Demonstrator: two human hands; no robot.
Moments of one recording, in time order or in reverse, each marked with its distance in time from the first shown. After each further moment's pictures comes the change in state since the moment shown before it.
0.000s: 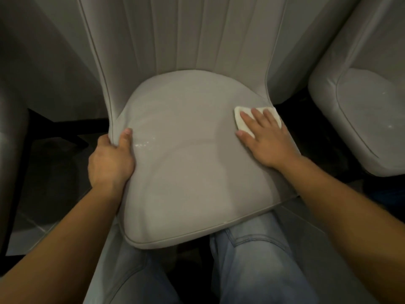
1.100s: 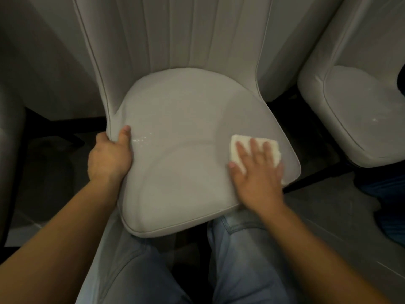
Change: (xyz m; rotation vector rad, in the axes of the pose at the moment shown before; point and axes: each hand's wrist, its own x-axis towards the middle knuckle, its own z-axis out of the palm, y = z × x) left_hand -0.011 0.006 0.001 0.008 -0.055 -0.035; right_hand -0.115 -0.043 0.027 0.084 0.131 0.174
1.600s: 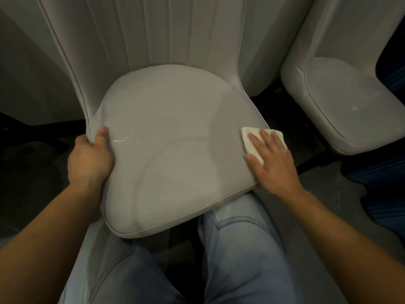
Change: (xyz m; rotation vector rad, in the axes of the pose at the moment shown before) left_hand 0.003 0.001 0.000 0.025 0.012 0.014; right_hand 0.021 0.087 -0.016 0.017 0.001 -0.066
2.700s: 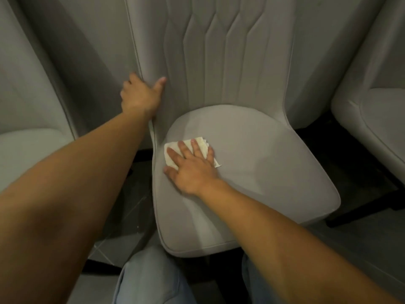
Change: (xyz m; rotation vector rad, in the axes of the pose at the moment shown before) left_hand 0.108 0.146 -0.088 0.036 0.201 0.296; right_hand 0.071 -0.289 0.048 0.014 -0.214 -0.432
